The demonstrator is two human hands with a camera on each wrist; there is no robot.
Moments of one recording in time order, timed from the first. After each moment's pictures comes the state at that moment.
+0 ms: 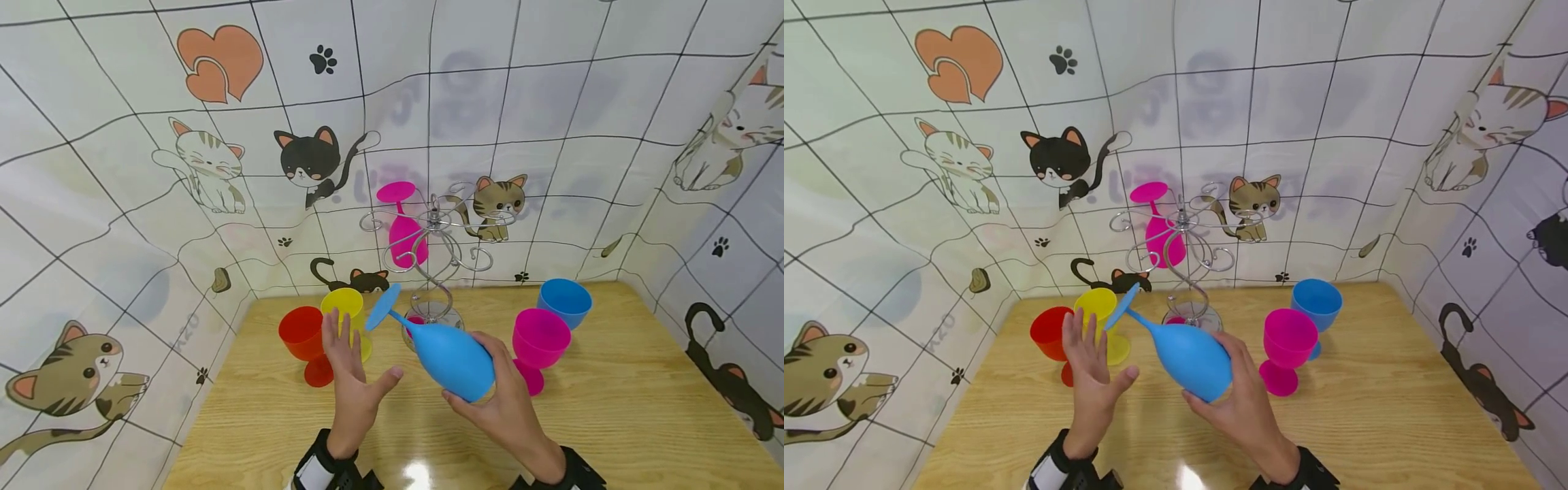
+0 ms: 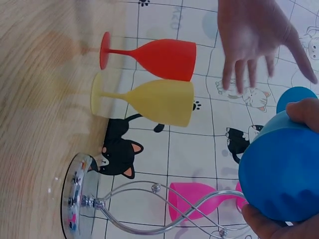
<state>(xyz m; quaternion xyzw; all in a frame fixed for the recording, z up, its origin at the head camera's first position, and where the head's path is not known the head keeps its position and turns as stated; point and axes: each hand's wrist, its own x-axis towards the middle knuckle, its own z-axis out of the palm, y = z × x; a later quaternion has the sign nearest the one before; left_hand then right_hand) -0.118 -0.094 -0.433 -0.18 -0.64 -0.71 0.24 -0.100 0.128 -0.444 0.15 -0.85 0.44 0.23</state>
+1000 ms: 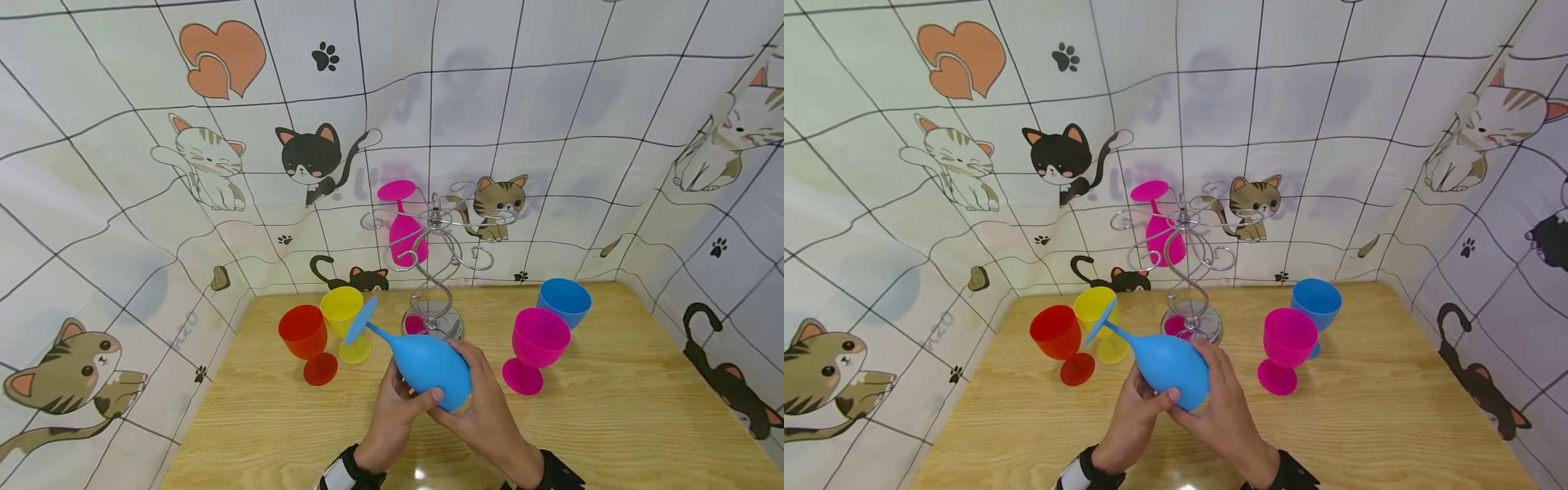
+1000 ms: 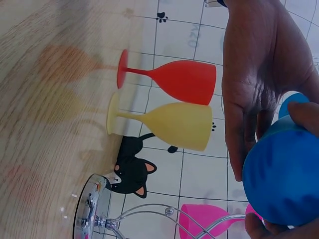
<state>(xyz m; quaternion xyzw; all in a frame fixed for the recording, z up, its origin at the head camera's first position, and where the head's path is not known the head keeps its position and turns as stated) -0.105 -0.057 -0.455 -0.08 -0.59 -0.80 -0.11 -0.097 0.105 -0.461 0.20 -0.85 0.42 0.25</state>
